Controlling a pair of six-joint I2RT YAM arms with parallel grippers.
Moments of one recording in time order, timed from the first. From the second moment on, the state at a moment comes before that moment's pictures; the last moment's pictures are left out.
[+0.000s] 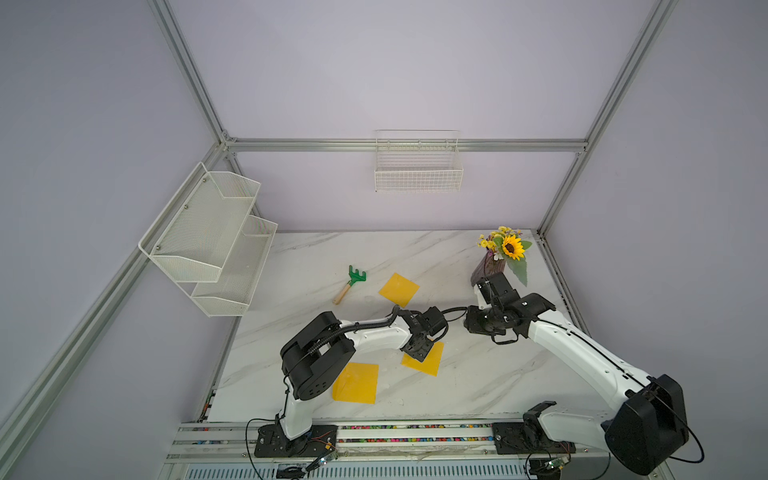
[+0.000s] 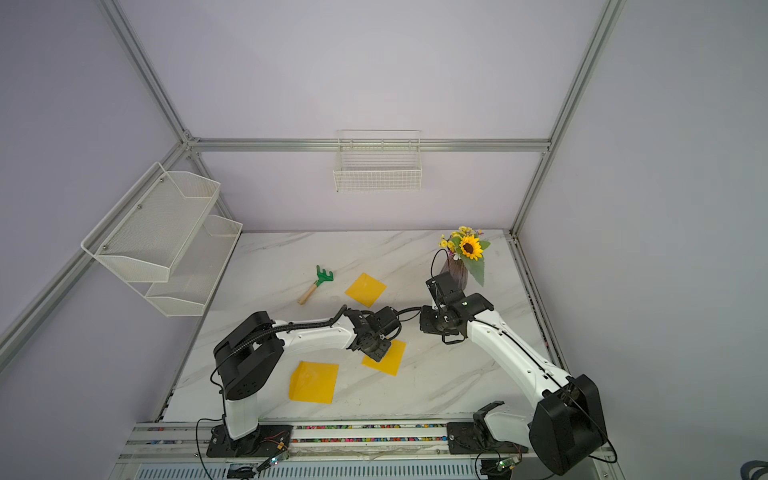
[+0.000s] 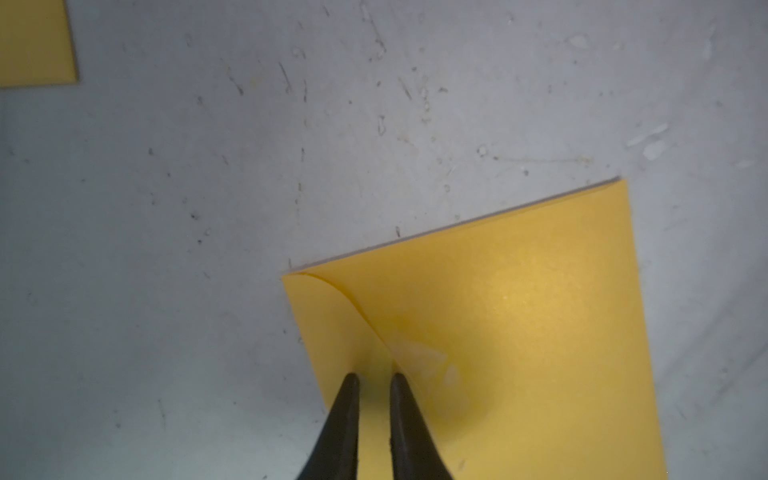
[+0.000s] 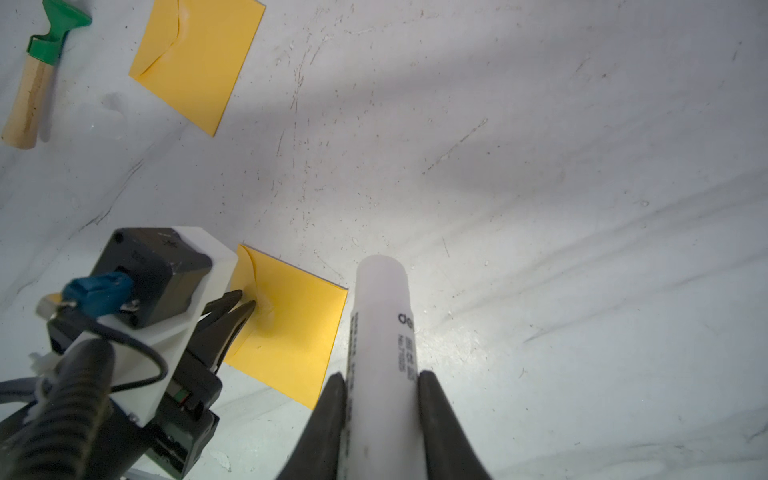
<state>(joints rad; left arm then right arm) -0.97 1.92 1.26 -0.65 -0.20 -0.34 0.43 1.26 0.98 -0.83 -0.04 0.53</state>
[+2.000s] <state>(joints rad) -0.98 1.78 1.11 -0.58 -0.05 -0.39 0.43 1.25 0.99 -0.87 -0.04 0.52</state>
